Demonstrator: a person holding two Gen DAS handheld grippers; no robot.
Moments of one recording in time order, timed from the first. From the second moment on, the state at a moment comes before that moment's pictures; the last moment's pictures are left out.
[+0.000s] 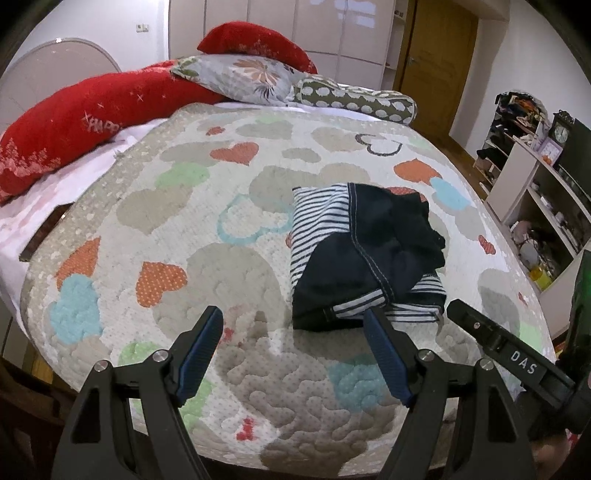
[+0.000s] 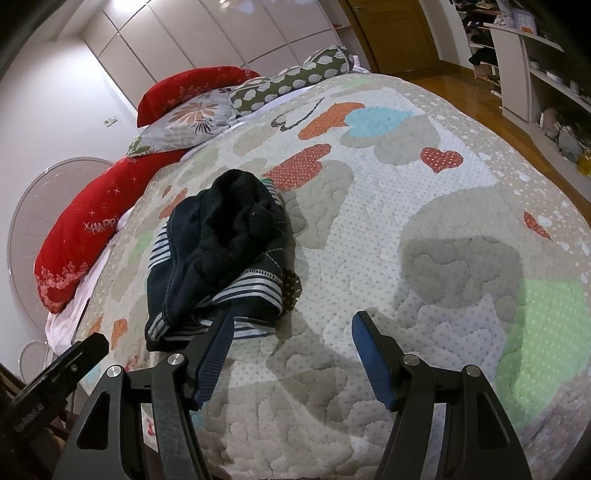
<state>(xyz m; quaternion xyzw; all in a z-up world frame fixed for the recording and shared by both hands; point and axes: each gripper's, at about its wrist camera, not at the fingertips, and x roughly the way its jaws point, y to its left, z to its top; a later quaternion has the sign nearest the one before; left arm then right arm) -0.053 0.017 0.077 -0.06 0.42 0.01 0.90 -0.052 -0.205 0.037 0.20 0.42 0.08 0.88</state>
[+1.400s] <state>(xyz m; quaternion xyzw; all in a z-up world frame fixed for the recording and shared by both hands) 0.093 0.043 0.059 -0.14 0.45 -0.08 0.88 0.129 -0.205 0.095 0.23 0.36 0.17 0.89</state>
